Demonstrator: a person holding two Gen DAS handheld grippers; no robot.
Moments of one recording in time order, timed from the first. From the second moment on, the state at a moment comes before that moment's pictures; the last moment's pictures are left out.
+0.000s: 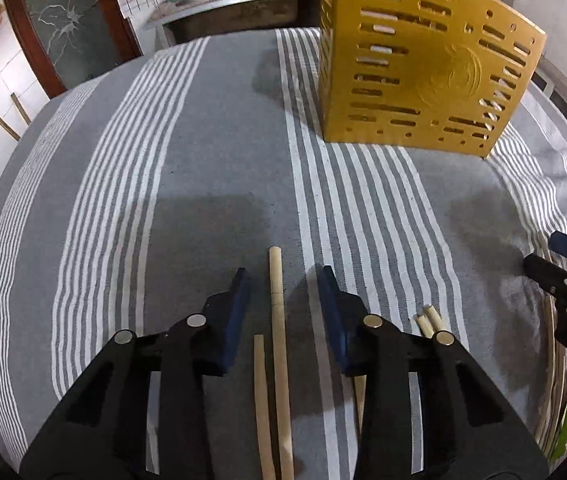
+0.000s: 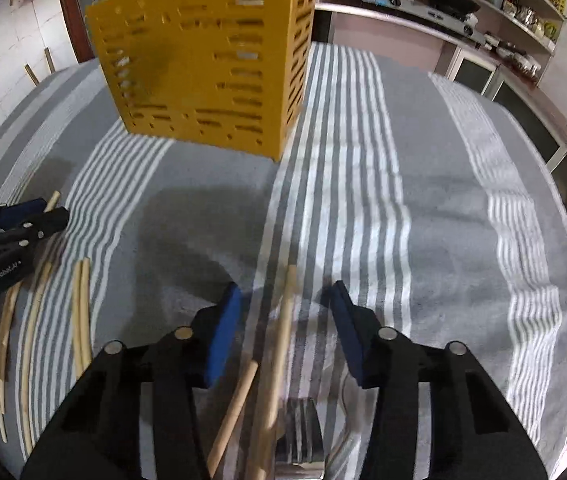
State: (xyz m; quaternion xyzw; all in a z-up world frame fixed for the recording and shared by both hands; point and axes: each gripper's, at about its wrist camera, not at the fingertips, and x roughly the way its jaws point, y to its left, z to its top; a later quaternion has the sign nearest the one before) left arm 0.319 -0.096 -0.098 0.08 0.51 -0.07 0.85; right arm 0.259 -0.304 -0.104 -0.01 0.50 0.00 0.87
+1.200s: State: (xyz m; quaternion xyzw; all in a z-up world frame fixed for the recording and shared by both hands) left arm 0.273 -0.092 0.032 0.03 0.40 -0.12 0.91; right arm 0.211 -0.338 0.020 0.05 0.38 0.06 0.92
